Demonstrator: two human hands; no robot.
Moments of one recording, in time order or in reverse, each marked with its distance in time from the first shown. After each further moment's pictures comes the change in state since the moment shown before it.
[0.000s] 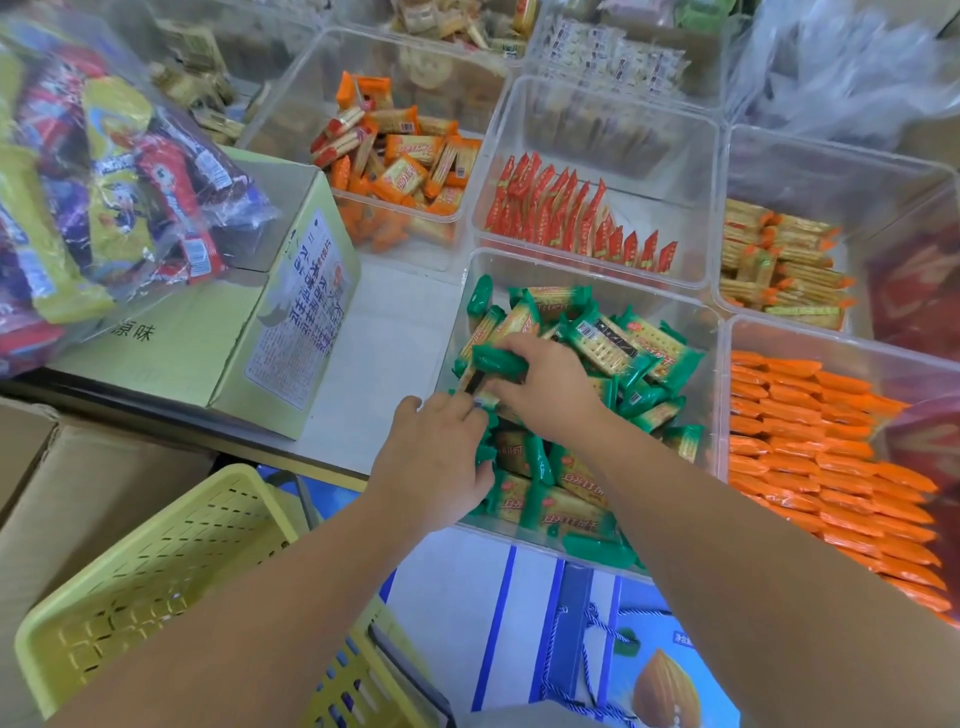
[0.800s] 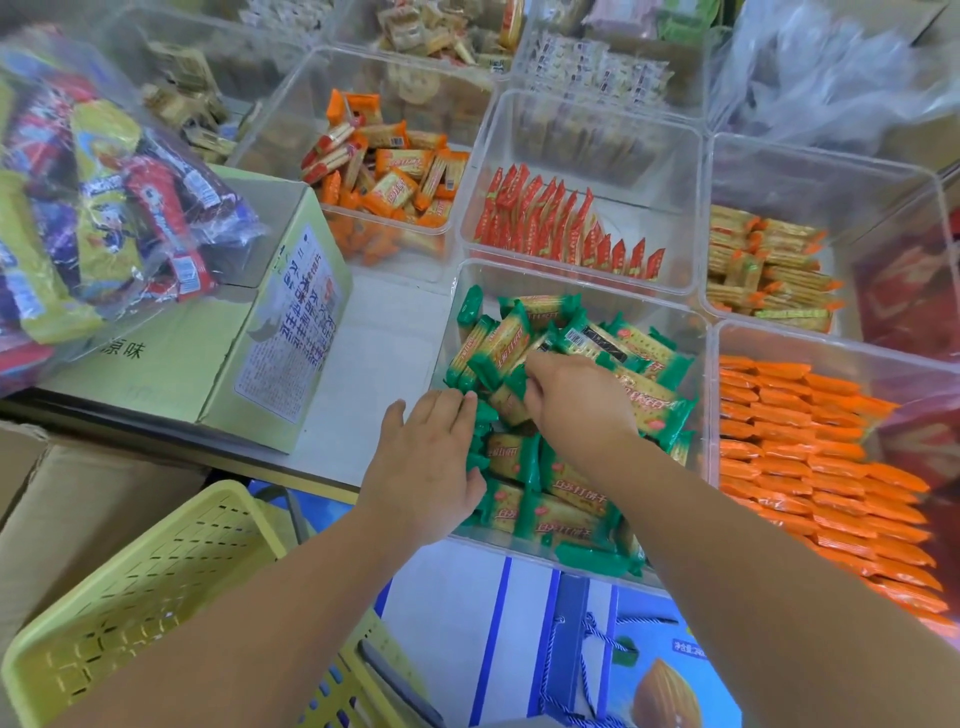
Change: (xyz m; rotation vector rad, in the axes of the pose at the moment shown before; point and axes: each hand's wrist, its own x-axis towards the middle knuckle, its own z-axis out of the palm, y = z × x) left_hand -0.001 0.002 0.002 0.059 -0.066 -0.083; right_hand -0.021 0.007 -0.025 -0.588 0.059 -0.072
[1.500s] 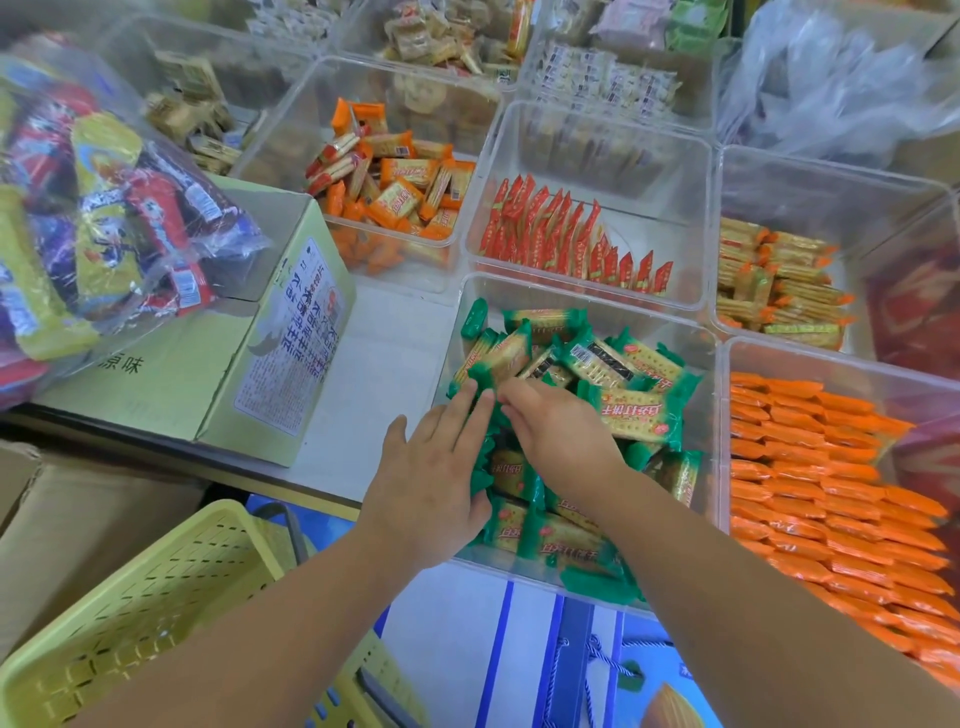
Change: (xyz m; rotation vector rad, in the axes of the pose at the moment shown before) left_hand -0.001 0.001 -0.001 -0.062 0.031 0.011; right_hand -0.003 -0.010 0.011 0.271 0.009 -0.212
